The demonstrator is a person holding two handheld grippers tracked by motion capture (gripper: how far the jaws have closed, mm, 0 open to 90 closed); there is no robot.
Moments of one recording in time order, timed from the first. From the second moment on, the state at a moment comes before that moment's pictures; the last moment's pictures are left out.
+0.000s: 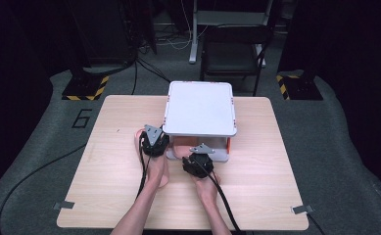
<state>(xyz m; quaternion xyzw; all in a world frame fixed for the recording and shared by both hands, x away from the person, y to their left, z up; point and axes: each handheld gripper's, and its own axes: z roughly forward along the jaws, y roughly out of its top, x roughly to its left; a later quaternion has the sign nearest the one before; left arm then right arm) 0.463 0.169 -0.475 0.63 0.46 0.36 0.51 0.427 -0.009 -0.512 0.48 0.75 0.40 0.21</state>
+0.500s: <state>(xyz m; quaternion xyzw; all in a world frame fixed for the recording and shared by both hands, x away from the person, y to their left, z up) 0.463 0.168 -0.475 0.63 0.46 0.37 0.51 0.407 -0.024 -0.505 0.48 0.74 0.43 0.20</state>
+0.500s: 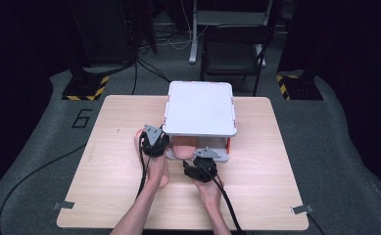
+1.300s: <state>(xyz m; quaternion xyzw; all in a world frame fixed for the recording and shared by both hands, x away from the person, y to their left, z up) 0.449 0.184 -0.469 0.64 0.44 0.35 0.52 0.359 -0.108 -0.459 0.45 0.69 0.50 0.28</state>
